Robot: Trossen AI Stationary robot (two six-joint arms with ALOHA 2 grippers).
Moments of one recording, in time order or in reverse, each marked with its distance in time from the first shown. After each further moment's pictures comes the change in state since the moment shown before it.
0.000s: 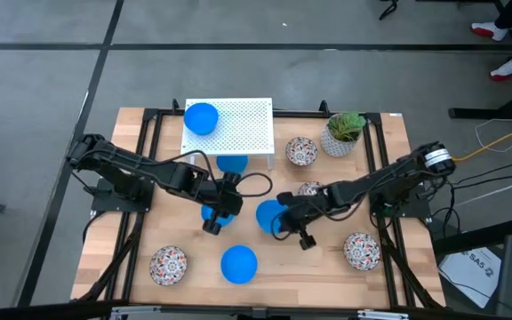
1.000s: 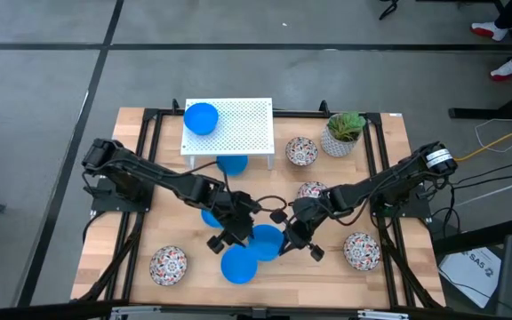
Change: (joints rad) left arm -0.022 0.167 0.001 0.288 0.423 0.162; right arm 0.042 -0.008 0.000 0.242 -0.308 -0.152
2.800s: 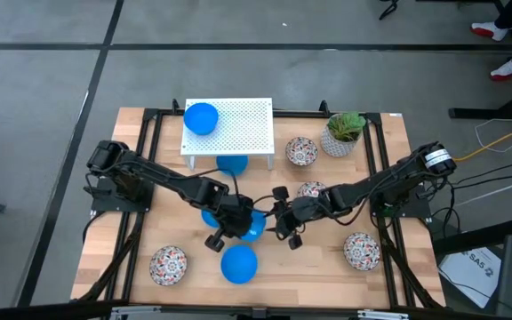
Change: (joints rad) left arm 0.009 0.043 -0.001 -0.205 -0.082 -0.164; right arm -0.001 0.011 0.000 0.013 0.547 0.107
